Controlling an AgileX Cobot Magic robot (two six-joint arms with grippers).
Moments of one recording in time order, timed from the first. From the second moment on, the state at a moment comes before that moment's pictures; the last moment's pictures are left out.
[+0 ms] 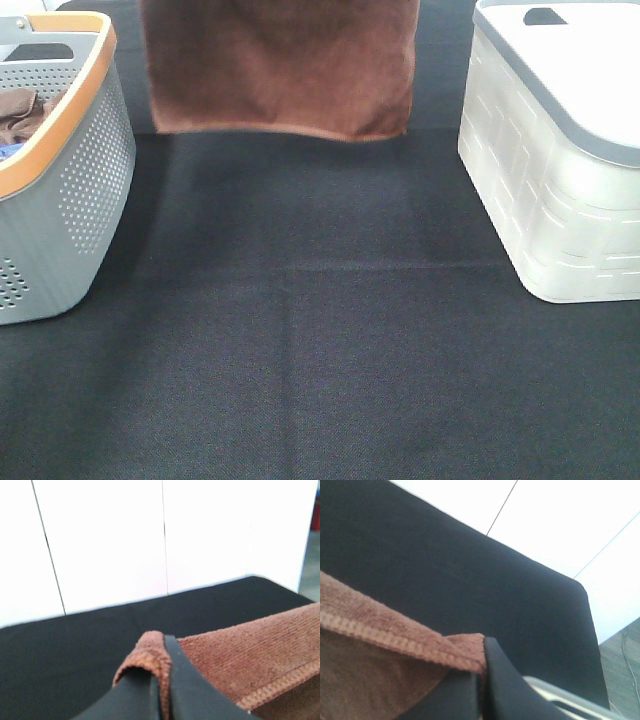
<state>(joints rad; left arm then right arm) -0.32 1.85 -1.45 -0.17 -0.33 0.17 0.47 1.90 -1.86 -0.76 0.52 0.33</state>
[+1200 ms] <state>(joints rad) -0.40 1.96 -1.45 -0.19 0.71 0.17 0.45 2.03 -1.87 -0.12 1.21 0.01</state>
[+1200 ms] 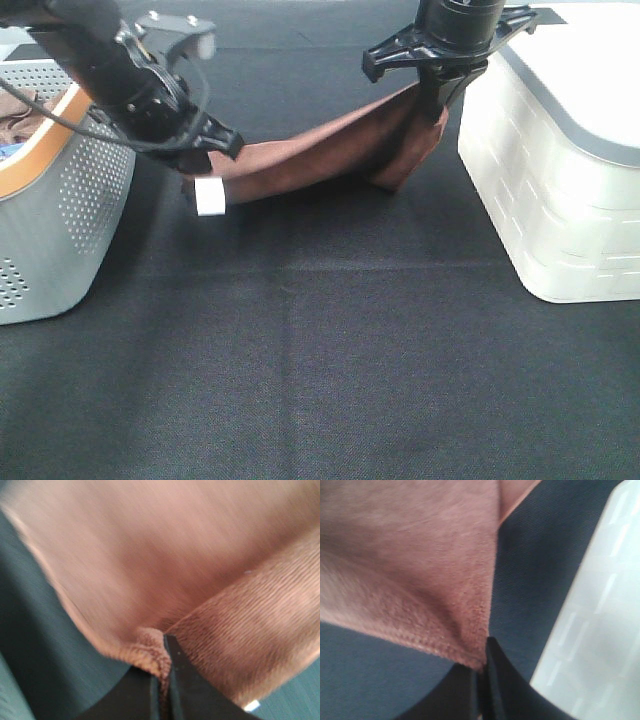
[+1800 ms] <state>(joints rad) -0.43 1.96 -1.45 -0.19 1.07 0.17 0.45 2.03 -1.62 0.01 1.22 0.02</state>
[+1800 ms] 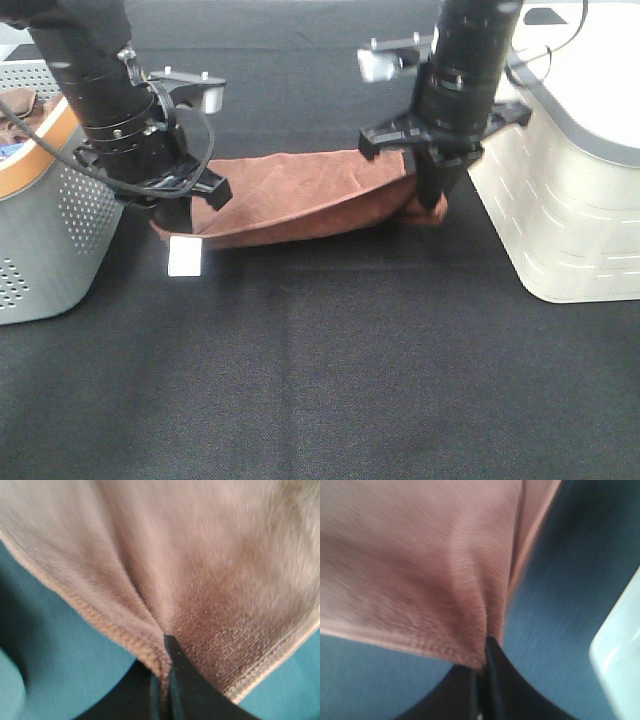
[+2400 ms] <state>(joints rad) -0.43 1.96 -1.45 -0.21 1.20 0.17 0.45 2.03 -1.53 0.10 1.22 0.02</state>
